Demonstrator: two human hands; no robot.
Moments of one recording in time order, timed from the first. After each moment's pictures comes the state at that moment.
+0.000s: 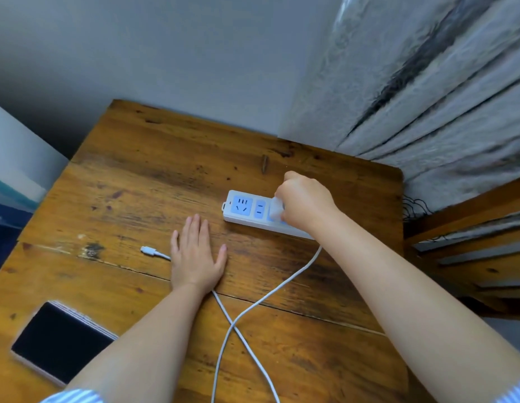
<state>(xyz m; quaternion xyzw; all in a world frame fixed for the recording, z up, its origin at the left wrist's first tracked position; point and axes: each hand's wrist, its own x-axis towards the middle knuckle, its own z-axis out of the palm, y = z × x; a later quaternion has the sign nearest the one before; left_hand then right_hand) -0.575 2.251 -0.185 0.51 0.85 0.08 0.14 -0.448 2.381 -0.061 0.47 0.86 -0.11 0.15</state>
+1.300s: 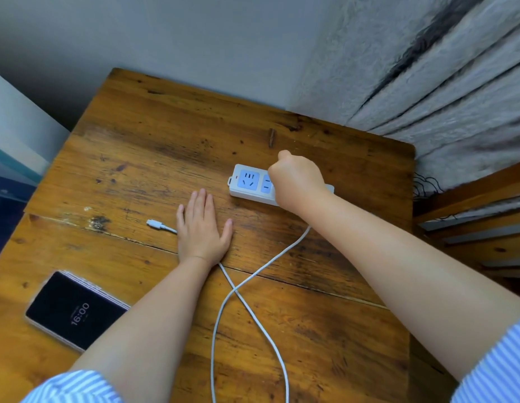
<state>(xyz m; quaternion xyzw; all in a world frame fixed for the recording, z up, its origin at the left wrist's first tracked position) -0.576 2.252 -0.186 0.51 0.85 0.09 0.14 -0.469 2.368 -0.066 0.43 0.88 -0.06 0.19</state>
